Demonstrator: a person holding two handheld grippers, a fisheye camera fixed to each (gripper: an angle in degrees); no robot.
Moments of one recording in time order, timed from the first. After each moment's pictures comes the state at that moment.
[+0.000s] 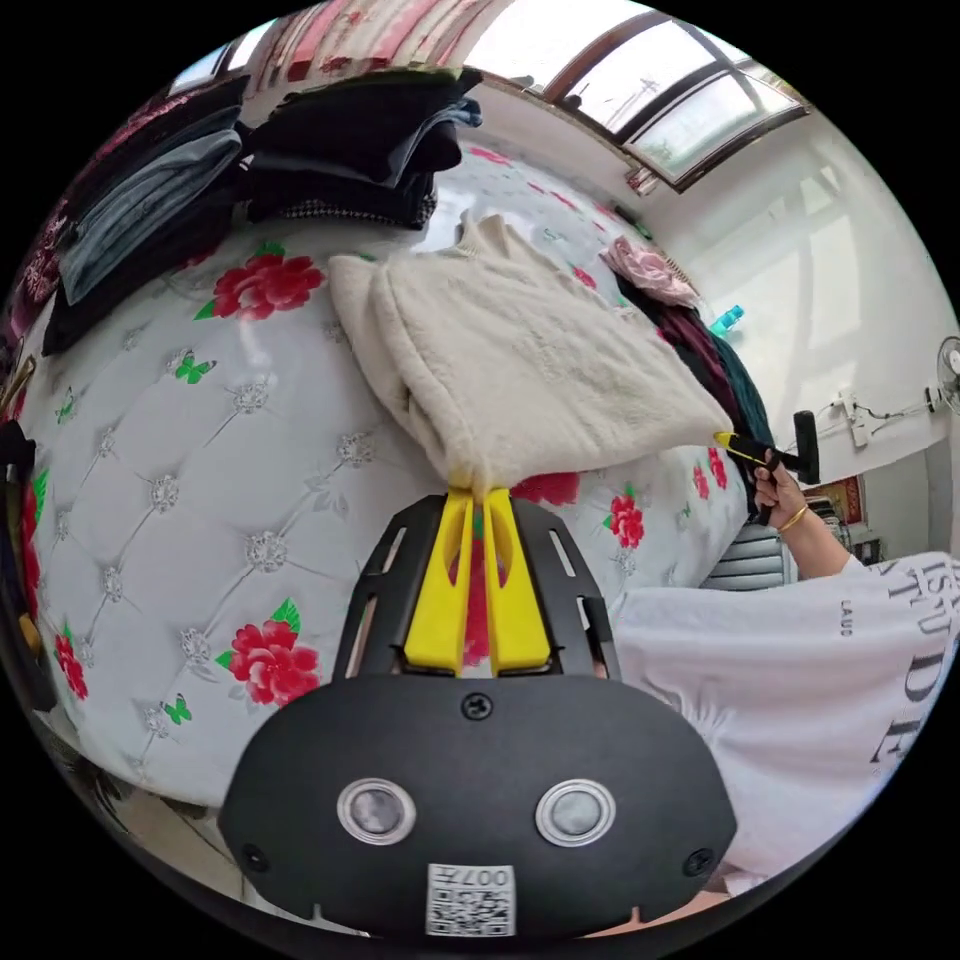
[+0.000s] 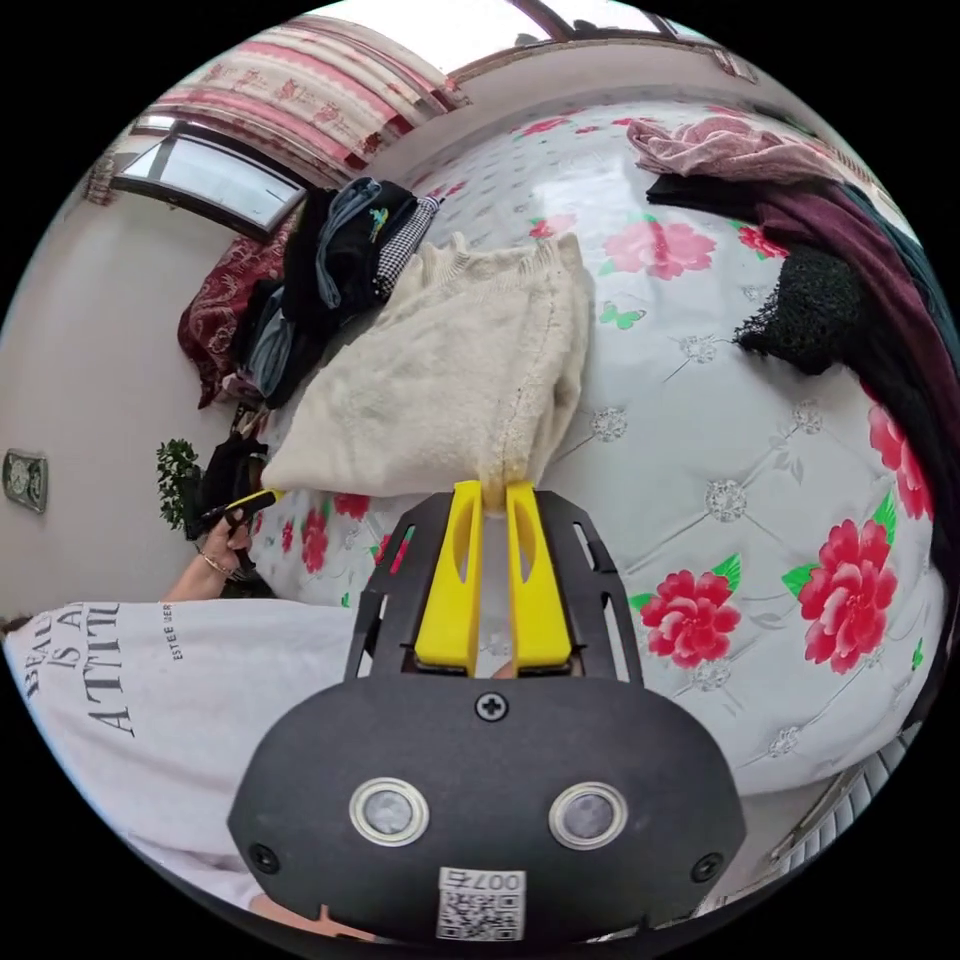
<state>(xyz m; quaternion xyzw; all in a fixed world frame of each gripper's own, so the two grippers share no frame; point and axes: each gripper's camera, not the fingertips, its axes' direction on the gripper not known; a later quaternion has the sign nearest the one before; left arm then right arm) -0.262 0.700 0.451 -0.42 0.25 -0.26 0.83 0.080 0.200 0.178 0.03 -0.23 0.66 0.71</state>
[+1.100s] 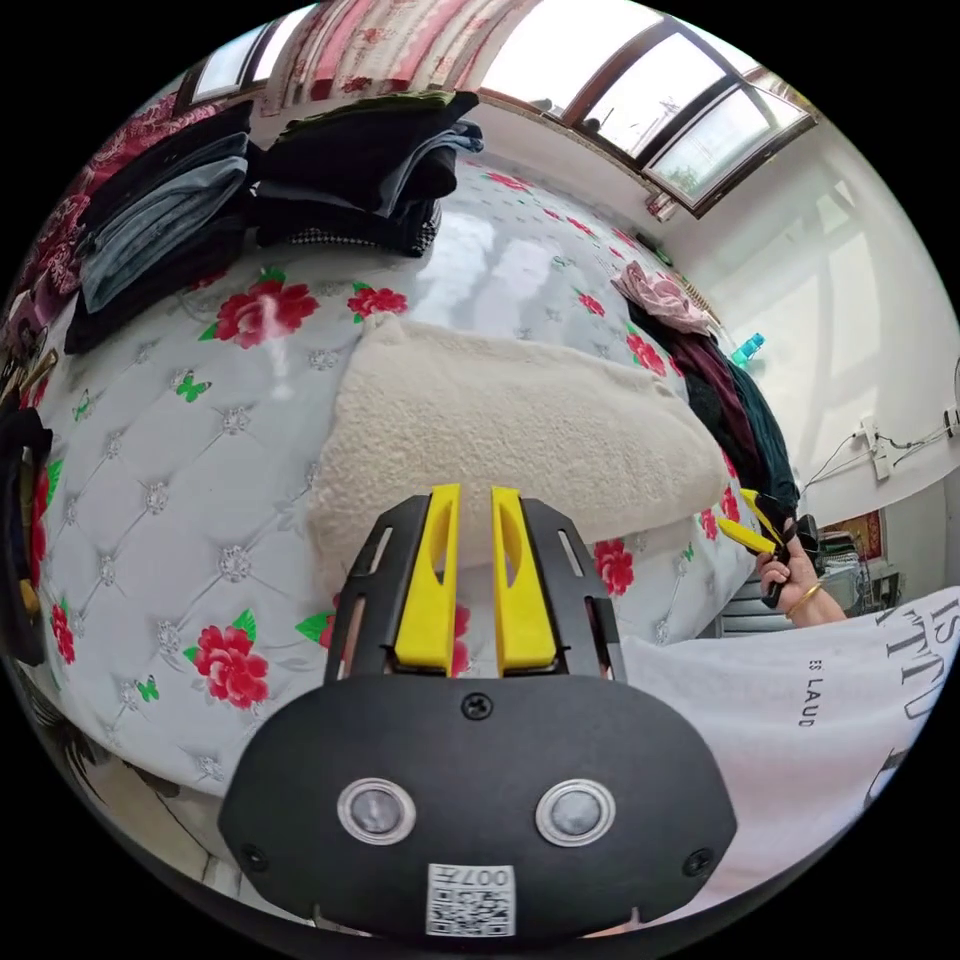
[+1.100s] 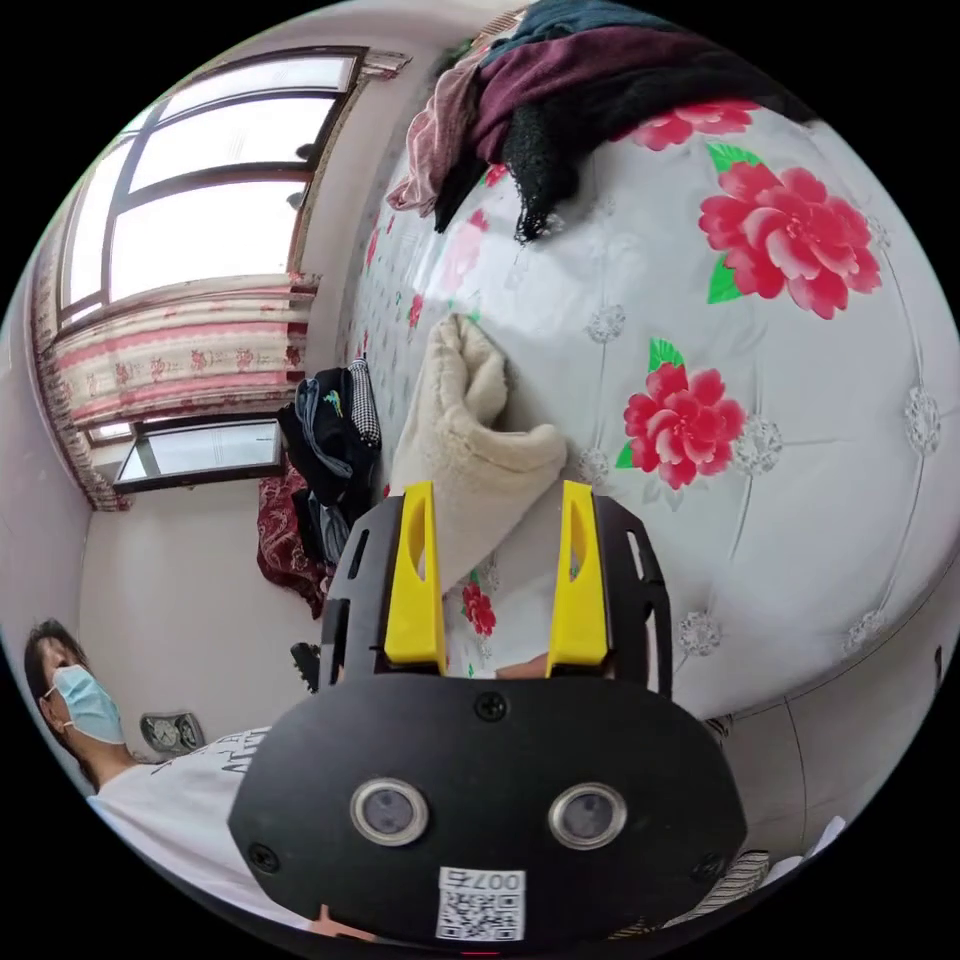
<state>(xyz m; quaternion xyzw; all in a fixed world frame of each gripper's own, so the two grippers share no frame) -0.221 0.705 0.457 -0.41 0.20 -0.27 0.85 -0.033 0.363 0.149 0.17 -0.25 0.86 0.40</state>
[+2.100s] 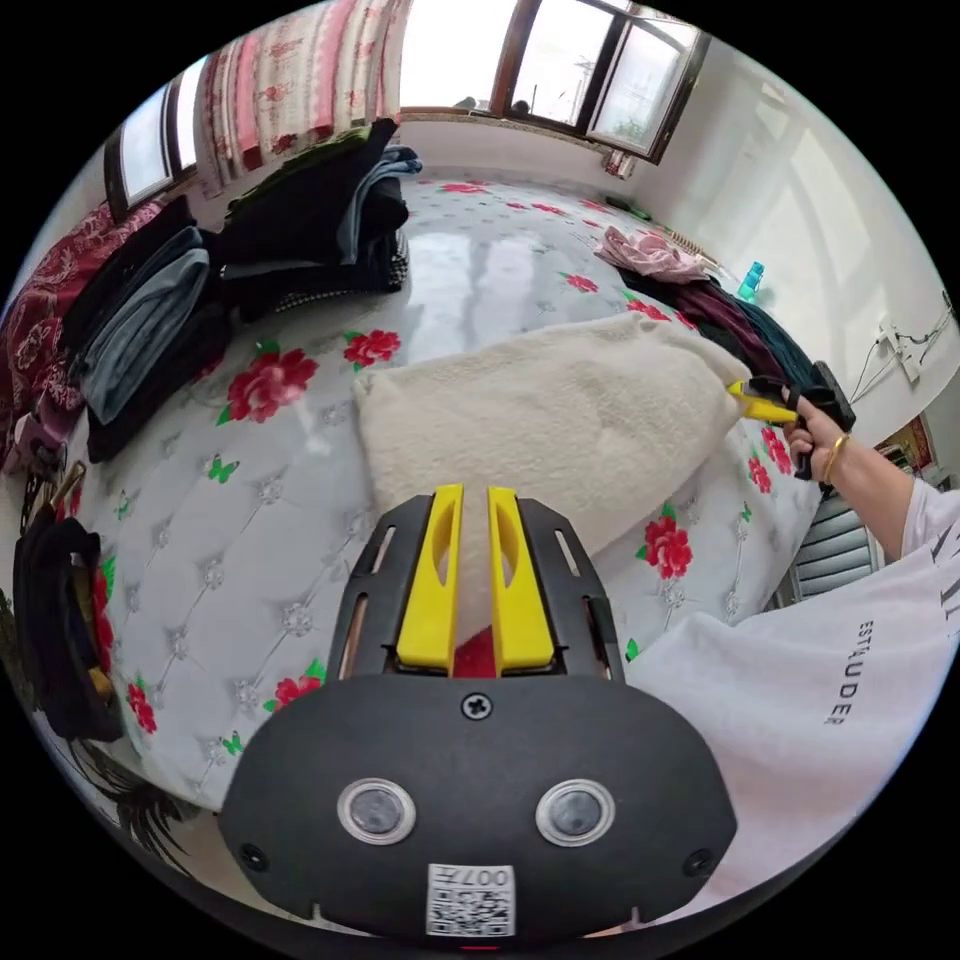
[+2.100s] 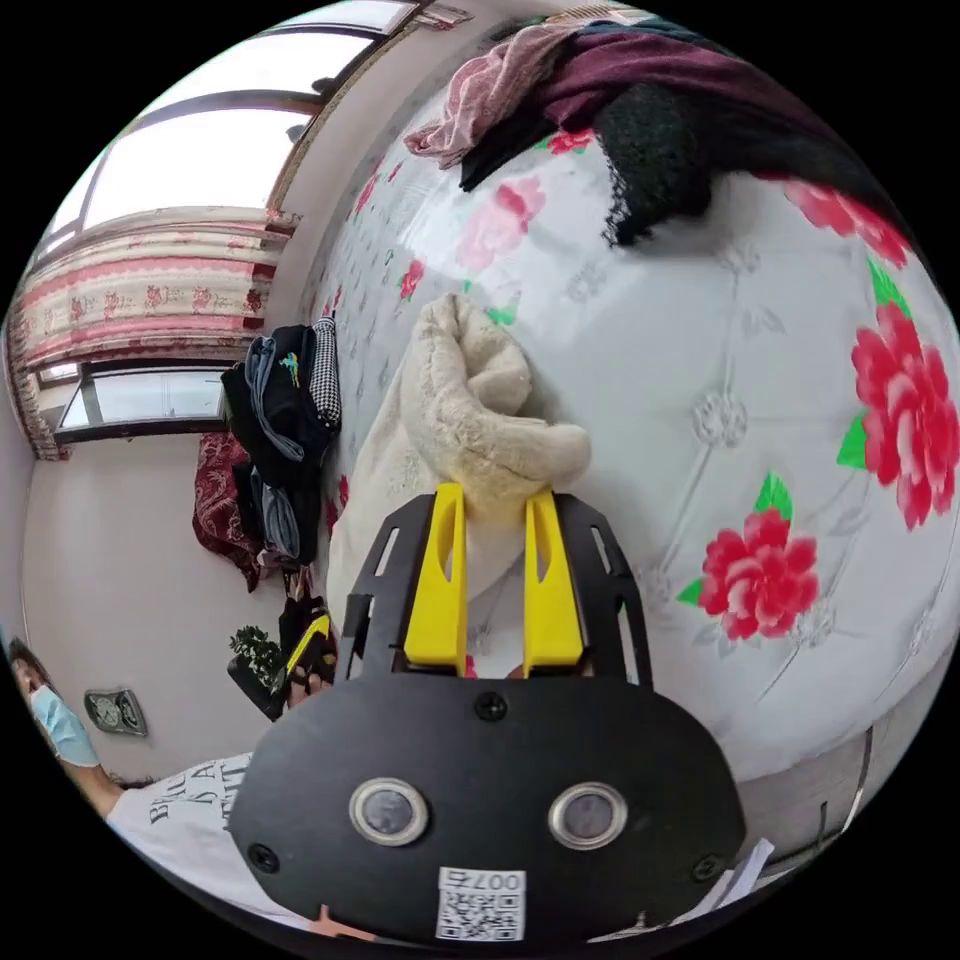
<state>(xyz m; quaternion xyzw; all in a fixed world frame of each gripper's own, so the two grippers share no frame) -0.210 0.723 0.482 -0.41 0.16 -0.15 0.89 0.053 0.334 0.215 0.08 -0.23 0.84 0.48</state>
